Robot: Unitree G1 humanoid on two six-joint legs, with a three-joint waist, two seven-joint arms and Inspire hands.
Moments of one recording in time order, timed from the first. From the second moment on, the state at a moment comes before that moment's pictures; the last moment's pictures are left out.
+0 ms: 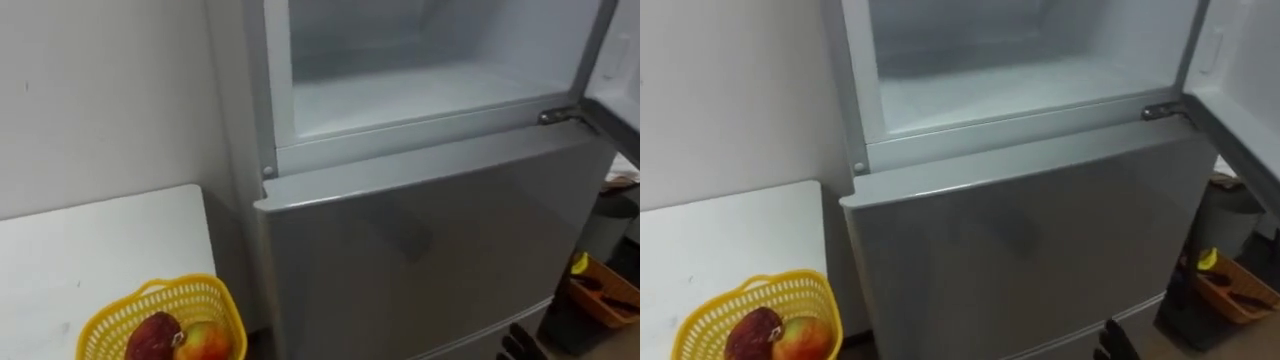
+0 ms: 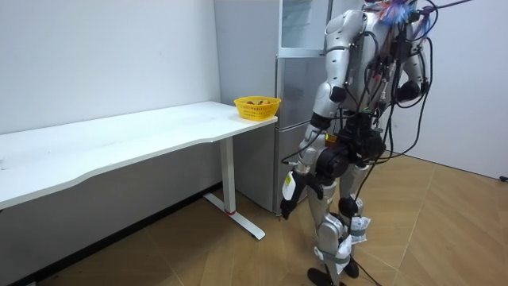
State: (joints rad) left arm 0.23 0.21 -0.10 1.16 0.27 0.02 0.00; right arm 0.36 -0.22 0.01 -0.05 0.52 -0.11 -0.09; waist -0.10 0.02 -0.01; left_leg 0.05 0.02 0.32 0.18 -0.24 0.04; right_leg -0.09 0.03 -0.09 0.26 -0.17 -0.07
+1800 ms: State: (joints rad) left arm 0.30 0.22 0.23 1.04 0.31 0.00 0.03; right arm 0.08 -0.32 -0.67 -0.25 1.16 -0.22 -0.57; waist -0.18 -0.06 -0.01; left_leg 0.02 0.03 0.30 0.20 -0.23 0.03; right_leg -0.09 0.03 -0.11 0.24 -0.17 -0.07
